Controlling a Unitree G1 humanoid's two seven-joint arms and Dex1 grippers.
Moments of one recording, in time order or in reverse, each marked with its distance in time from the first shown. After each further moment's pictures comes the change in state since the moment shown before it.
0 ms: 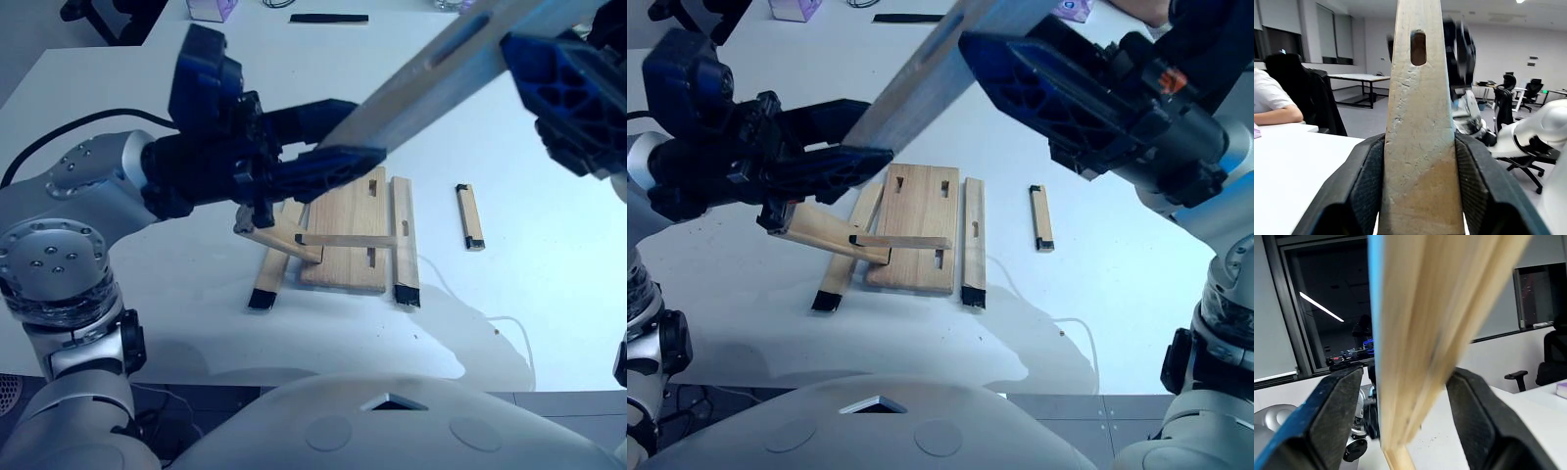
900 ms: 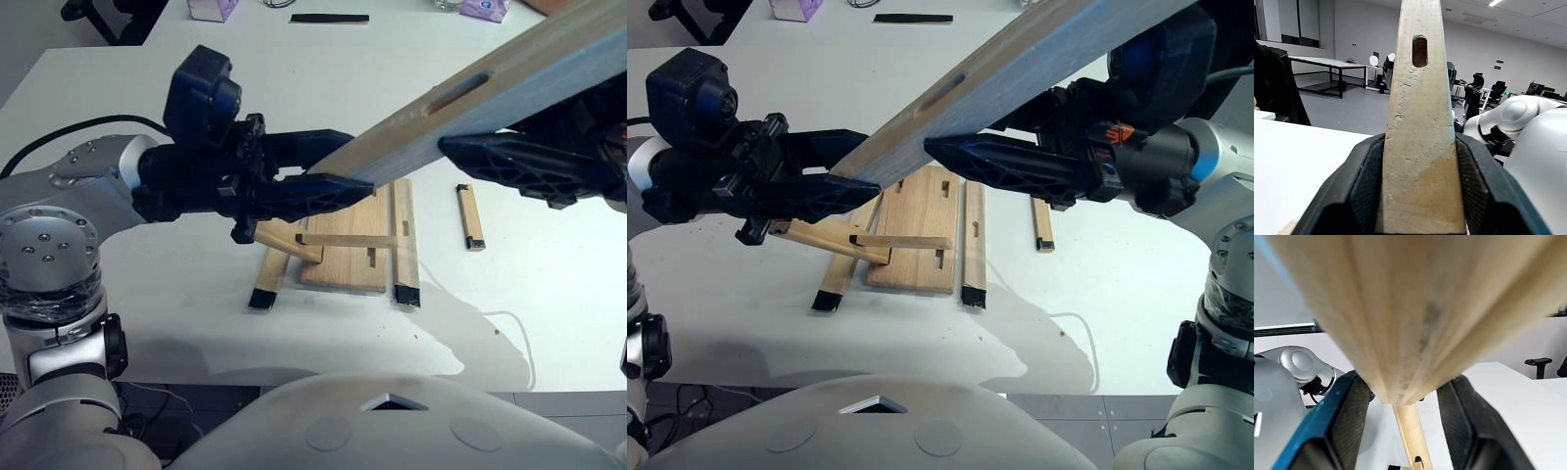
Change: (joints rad) left arm -0.002 0.084 -0.052 0.108 -0.055 0.002 -0.114; right arm -0.017 -0.017 0.050 -0.003 -0.253 0.079 0.248
